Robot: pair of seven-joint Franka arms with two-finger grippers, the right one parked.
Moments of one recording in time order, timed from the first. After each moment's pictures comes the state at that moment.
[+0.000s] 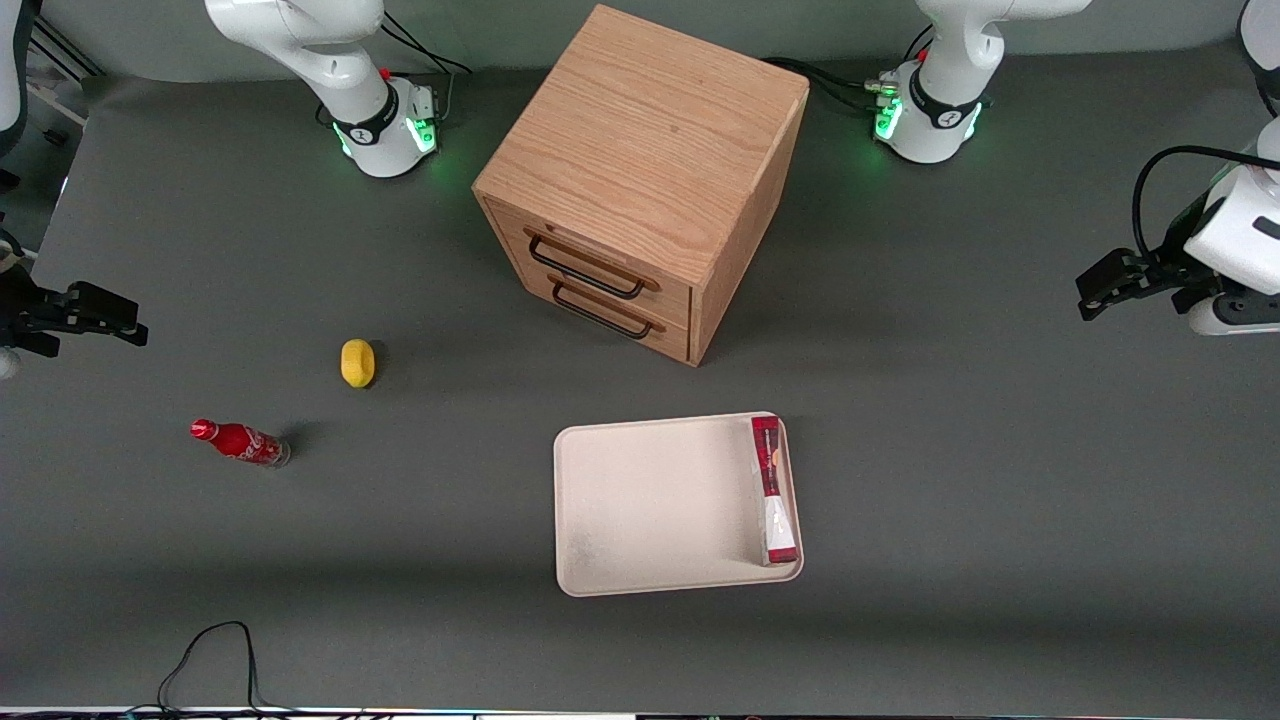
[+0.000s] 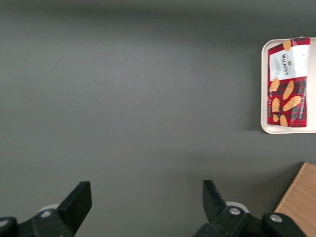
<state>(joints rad) -0.05 -0.04 0.00 -1.71 0.02 1.73 -0.11</state>
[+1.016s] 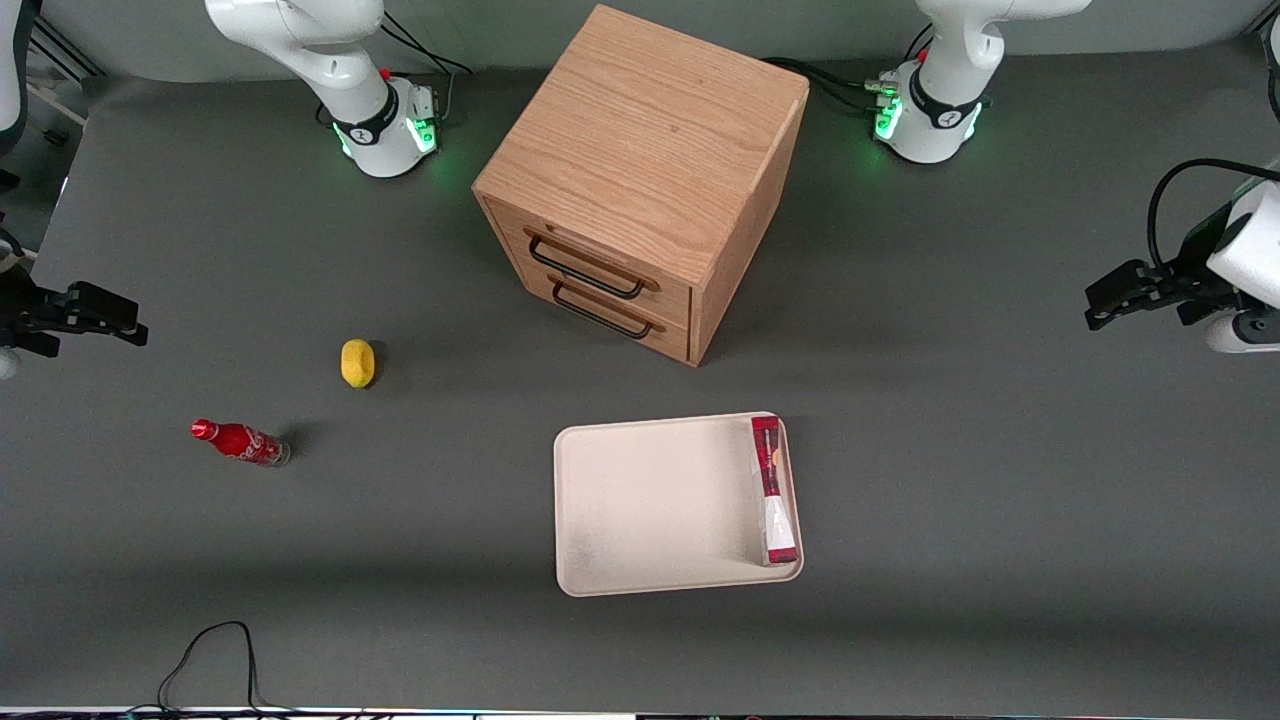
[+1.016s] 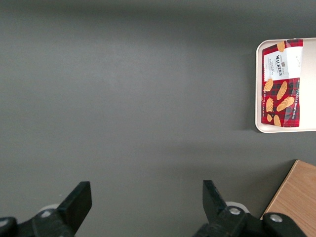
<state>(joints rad) -0.05 0.03 0.01 -1.62 0.00 1.68 -0.08</state>
